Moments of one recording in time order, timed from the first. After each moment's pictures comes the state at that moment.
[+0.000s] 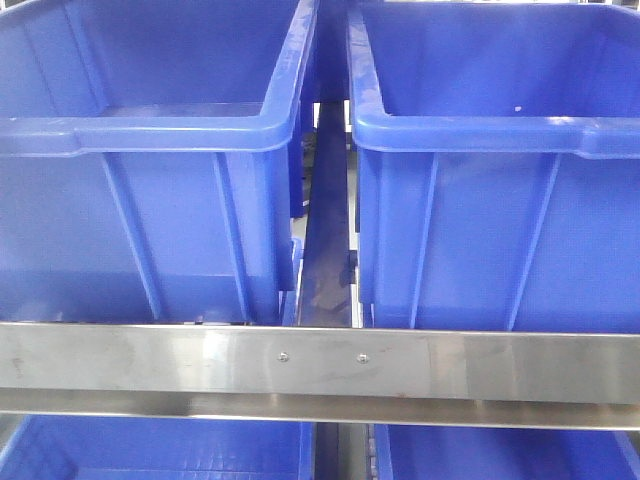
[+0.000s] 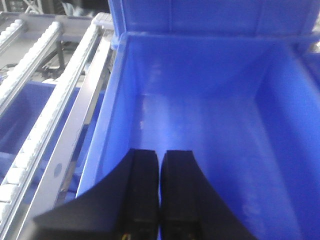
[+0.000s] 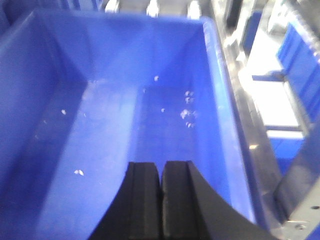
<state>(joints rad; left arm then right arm) -0.07 0.77 -0.80 -0.07 0.28 -0.02 -0.03 0.78 -0.73 0.11 0.25 -0.08</state>
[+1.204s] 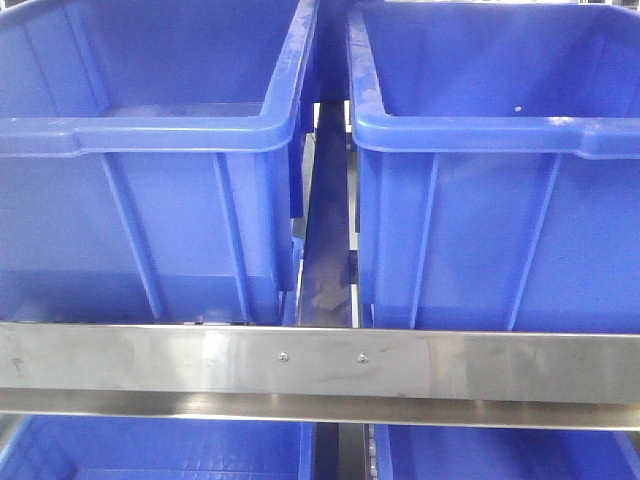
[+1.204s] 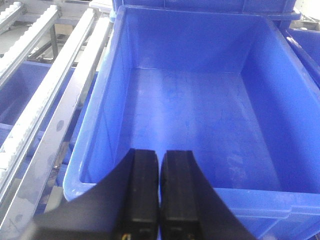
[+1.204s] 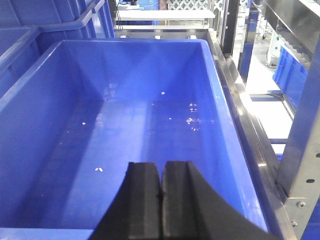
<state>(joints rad) -0.07 0.41 -0.58 -0.10 0.45 -0.02 -0.03 0.39 -0.49 0.17 0.26 -0.07</state>
